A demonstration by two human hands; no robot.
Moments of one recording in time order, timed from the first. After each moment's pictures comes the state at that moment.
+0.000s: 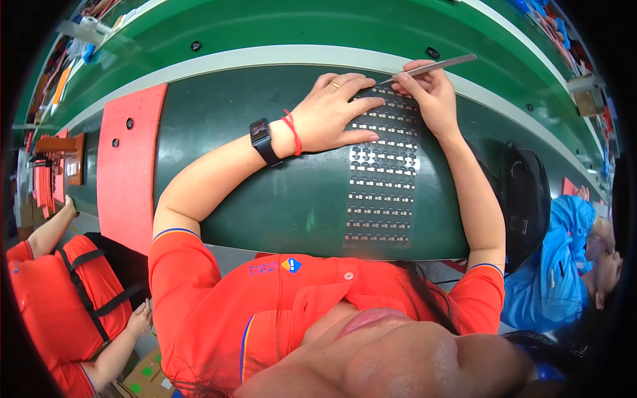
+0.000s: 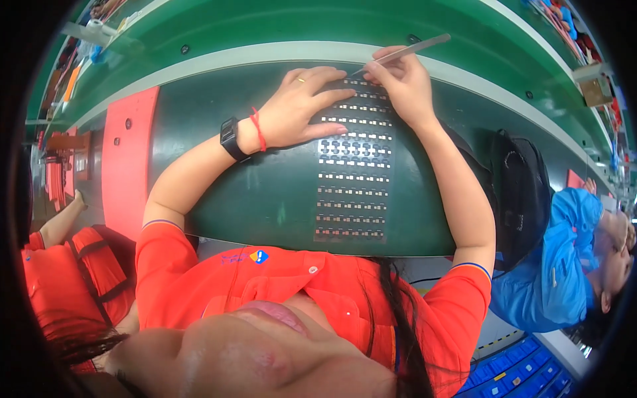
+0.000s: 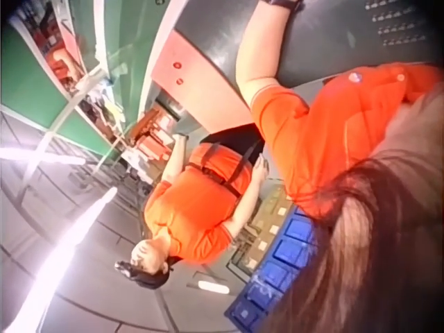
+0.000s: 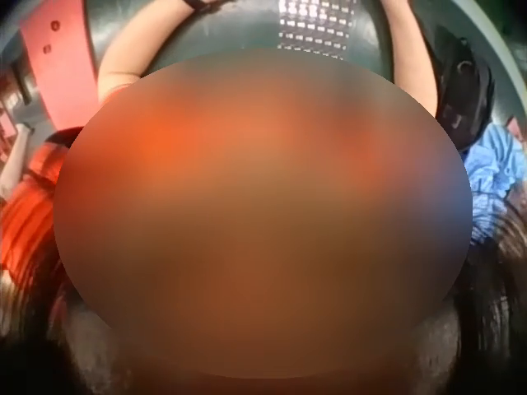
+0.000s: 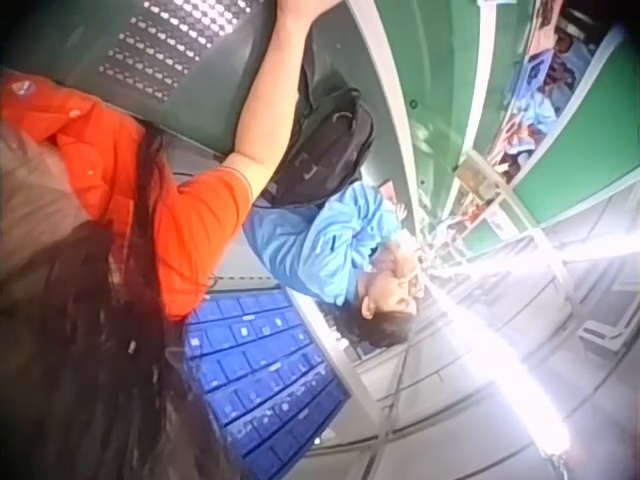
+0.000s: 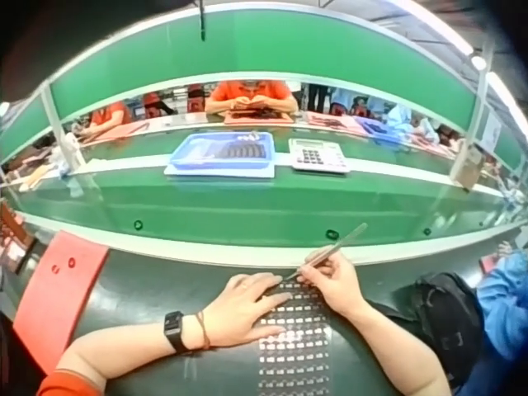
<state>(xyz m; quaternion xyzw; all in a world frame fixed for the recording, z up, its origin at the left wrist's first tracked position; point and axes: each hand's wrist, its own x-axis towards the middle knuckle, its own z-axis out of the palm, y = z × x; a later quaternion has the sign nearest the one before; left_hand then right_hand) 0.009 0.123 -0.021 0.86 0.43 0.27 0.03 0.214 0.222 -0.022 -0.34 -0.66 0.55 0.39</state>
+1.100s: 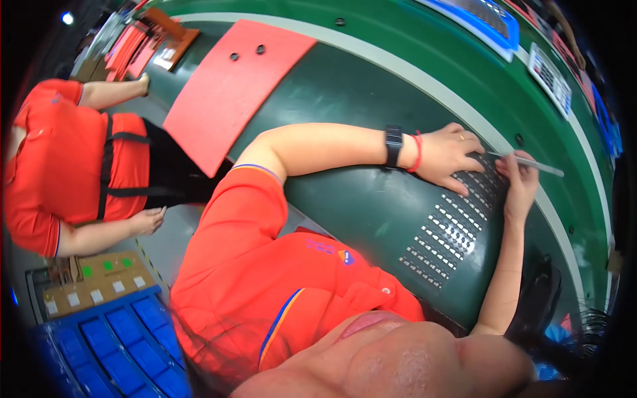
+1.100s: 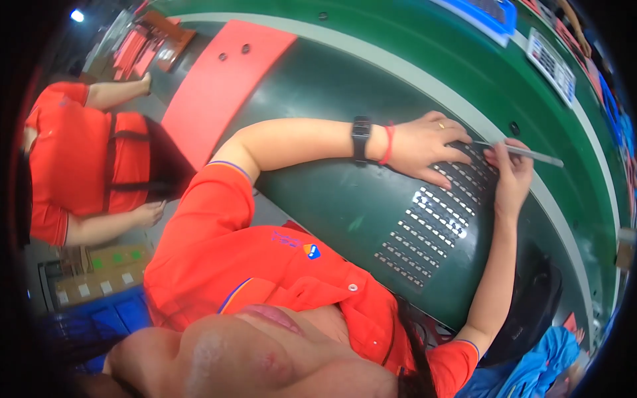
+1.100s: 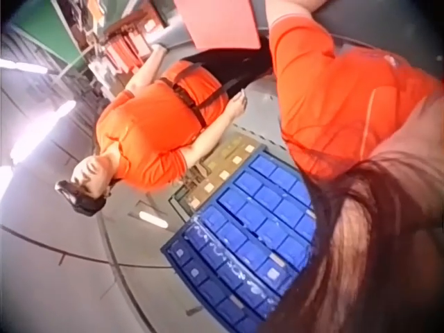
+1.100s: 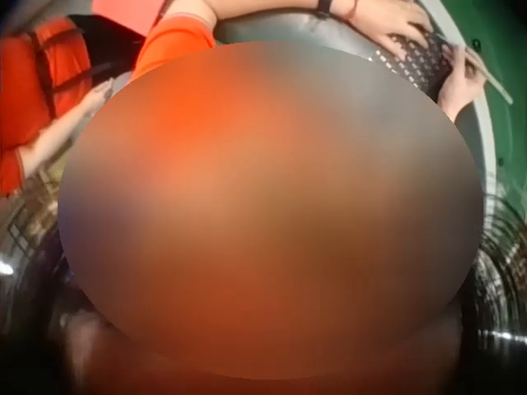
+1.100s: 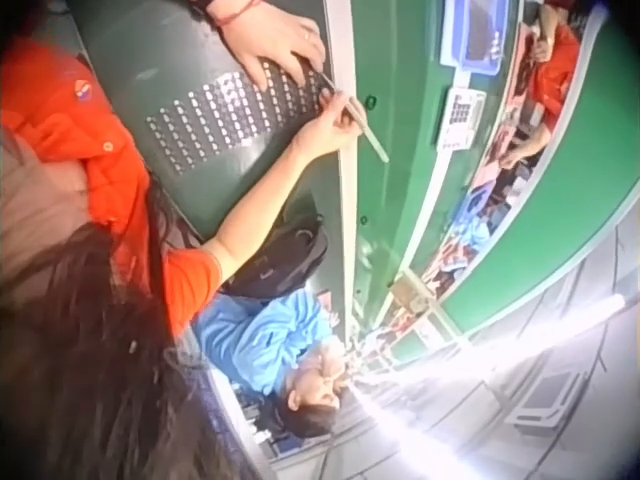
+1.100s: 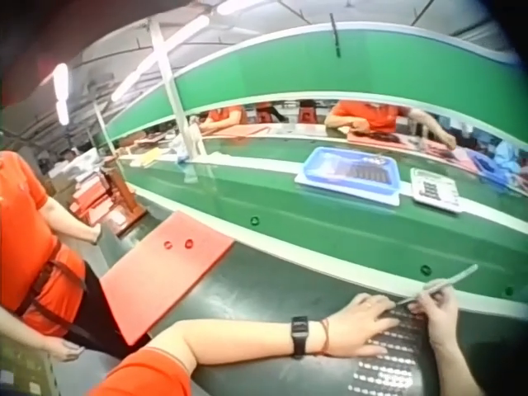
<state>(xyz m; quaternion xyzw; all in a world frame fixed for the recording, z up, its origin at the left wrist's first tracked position) 0.012 0.124 -0.029 0.86 0.41 0.32 0.02 0.217 0.228 -0.023 -0.36 -0.65 0.54 0.40</state>
